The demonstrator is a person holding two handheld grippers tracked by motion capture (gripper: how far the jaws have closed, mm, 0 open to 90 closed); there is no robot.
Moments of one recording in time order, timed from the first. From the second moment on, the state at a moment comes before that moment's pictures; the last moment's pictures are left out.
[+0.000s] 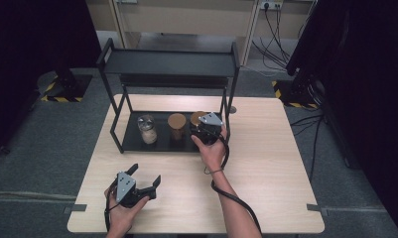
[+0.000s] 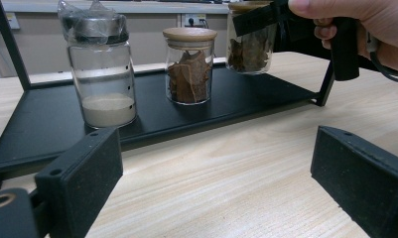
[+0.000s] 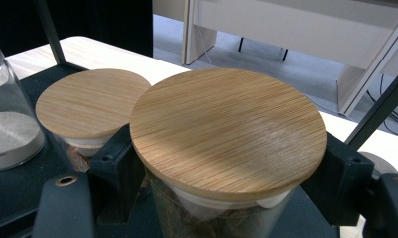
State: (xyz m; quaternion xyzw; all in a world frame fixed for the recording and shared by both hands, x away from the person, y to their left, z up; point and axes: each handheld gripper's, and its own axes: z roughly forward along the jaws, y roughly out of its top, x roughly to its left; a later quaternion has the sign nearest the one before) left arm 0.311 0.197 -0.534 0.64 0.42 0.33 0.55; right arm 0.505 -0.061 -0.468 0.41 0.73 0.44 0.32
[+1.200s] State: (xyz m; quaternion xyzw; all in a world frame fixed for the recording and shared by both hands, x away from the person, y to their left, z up) left arm 0.311 0.197 -0.534 0.64 0.42 0.33 0.55; right arm 0.519 -0.055 -0.467 0.42 0.72 0.44 0.32
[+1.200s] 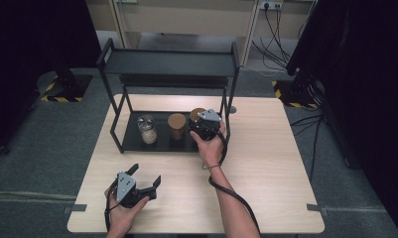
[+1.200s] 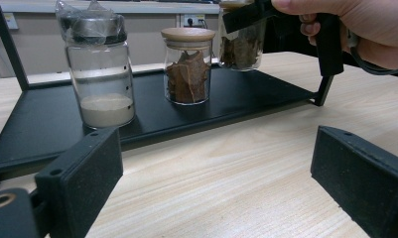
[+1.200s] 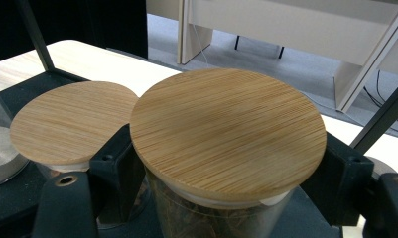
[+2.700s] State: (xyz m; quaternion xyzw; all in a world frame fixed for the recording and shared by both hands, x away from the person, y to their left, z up) left arm 0.310 0.196 -0.534 0.64 0.42 0.33 0.55; right arm 0.536 -0.056 -0.476 0.45 0.72 0.43 0.32
